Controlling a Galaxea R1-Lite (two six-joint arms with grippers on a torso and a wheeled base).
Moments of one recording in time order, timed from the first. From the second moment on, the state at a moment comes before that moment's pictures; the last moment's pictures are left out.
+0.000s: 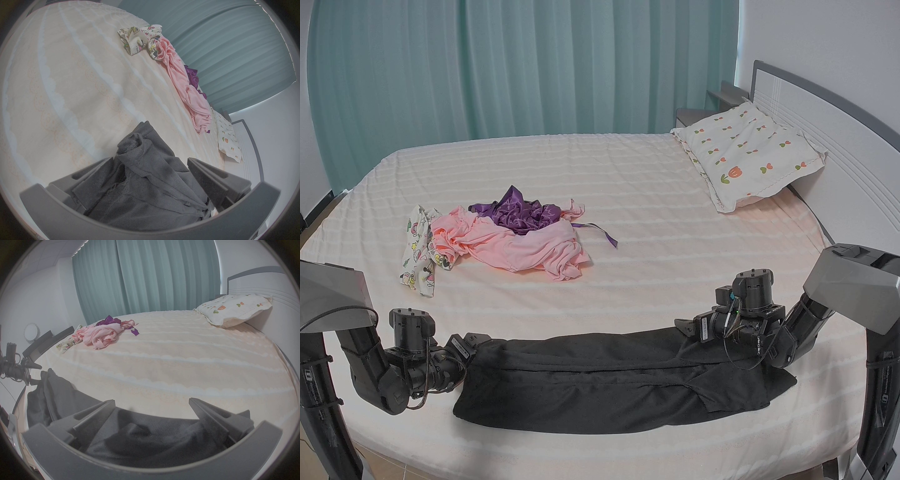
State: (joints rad) left arm -0.10 2.14 -0.36 -1.14 -0.16 -0.97; right arm 0.33 2.33 -0.89 -0.91 0.03 0.03
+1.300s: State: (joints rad) left arm -0.10 2.15 -0.36 -1.14 -0.16 -0.96; right arm 0.42 2.34 -0.86 -1.02 0.01 0.00
